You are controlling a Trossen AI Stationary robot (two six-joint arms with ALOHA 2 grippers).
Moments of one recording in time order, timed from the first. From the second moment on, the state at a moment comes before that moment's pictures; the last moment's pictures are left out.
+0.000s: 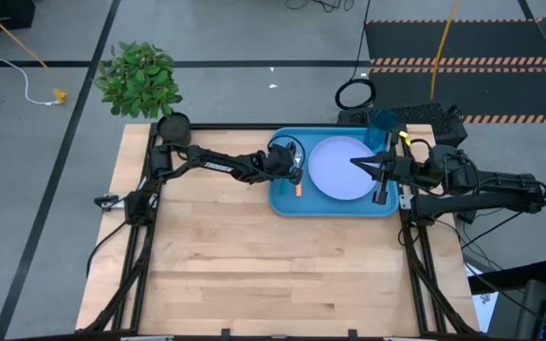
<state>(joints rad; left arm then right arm) 0.27 2.14 1.32 0.03 -0.33 -0.68 -0.06 0.57 0.68 -0.05 0.13 -0.39</state>
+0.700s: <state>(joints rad) 0.27 2.14 1.32 0.13 -0.35 -0.66 -0.06 0.57 0.68 -0.05 0.13 -0.38</state>
